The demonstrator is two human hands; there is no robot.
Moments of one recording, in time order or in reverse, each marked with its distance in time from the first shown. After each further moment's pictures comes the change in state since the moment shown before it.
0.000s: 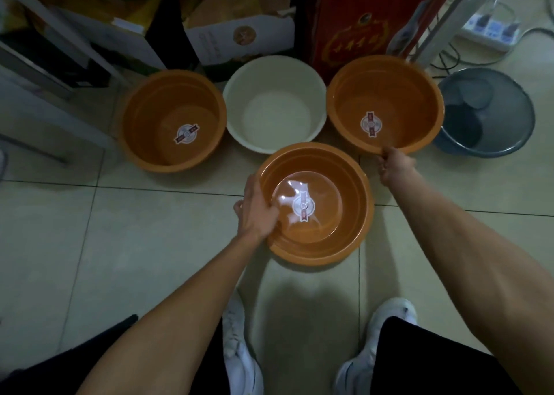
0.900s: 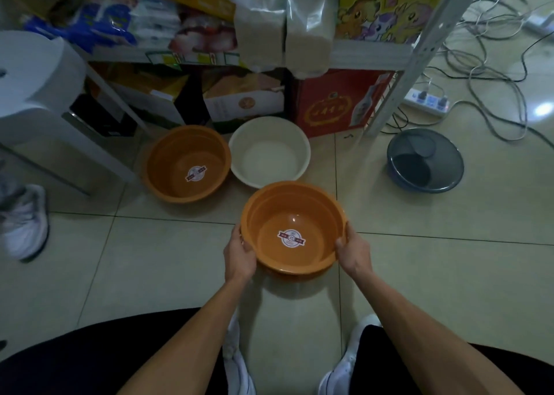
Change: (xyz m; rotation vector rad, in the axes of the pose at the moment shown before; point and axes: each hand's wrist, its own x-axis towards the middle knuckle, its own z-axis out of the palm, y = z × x) left_hand -0.090 0.001 -0.042 -0.308 0.134 -0.117; right_hand -0.131 0.095 -0.095 -1.005 -0.199 -0.594
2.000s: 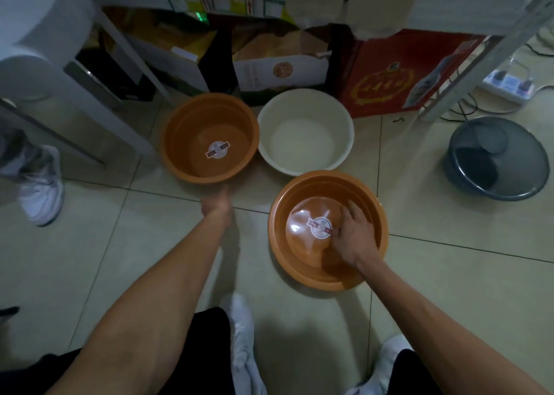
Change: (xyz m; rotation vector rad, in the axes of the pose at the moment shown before) left_hand 0.164 -0.015 -0.053 -0.488 0.329 -0.568; right_hand 0.039 -0.056 0.070 -0.513 -0.150 -0.305
